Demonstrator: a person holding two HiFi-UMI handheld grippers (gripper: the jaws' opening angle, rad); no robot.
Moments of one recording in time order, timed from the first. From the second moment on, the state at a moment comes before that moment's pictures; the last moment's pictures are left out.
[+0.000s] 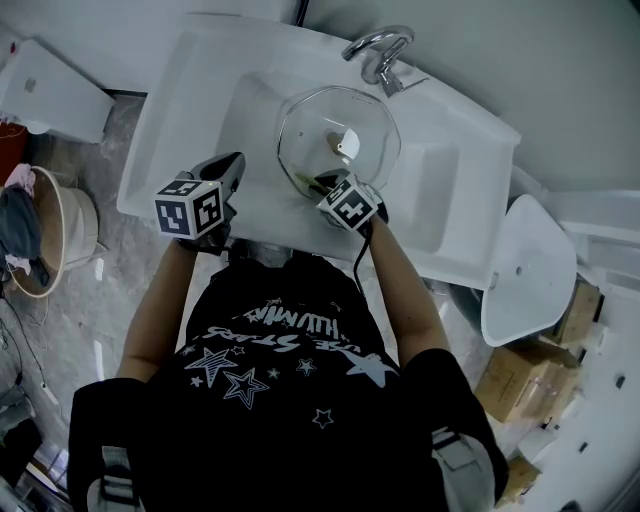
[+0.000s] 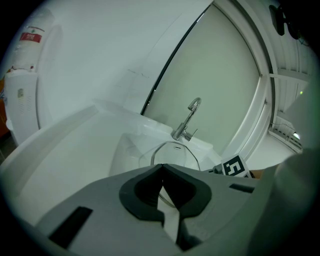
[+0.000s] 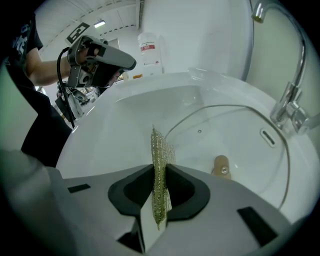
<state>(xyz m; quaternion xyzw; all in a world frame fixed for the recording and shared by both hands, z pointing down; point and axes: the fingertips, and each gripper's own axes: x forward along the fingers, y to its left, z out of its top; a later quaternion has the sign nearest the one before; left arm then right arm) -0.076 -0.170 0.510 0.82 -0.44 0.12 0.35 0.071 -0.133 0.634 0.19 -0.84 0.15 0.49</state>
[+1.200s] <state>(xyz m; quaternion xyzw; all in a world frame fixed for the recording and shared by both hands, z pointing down) -0.075 -0.194 0.503 0.81 -0.46 0.11 0.35 0.134 -0.296 0.569 0.31 -0.73 -0.17 0.58</state>
